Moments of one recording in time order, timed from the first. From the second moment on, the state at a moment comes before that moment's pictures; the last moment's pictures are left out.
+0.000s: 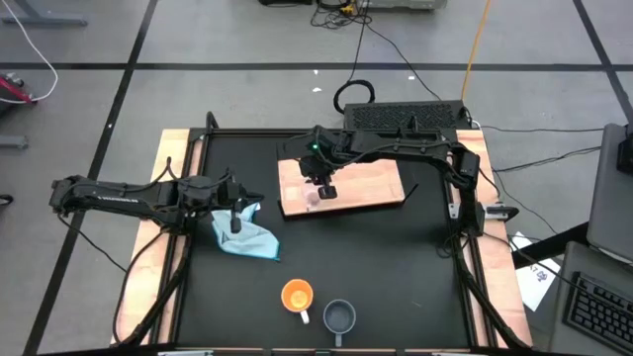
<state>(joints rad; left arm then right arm) 0.00 0.65 0.40 -0.09 -0.18 0.07 -0.30 1.99 1.68 -0.62 -0.24 -0.50</state>
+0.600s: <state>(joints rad) 0.00 0.65 0.40 -0.13 -0.17 0.07 -0.30 1.93 1.68 -0.72 -0.20 -0.21</state>
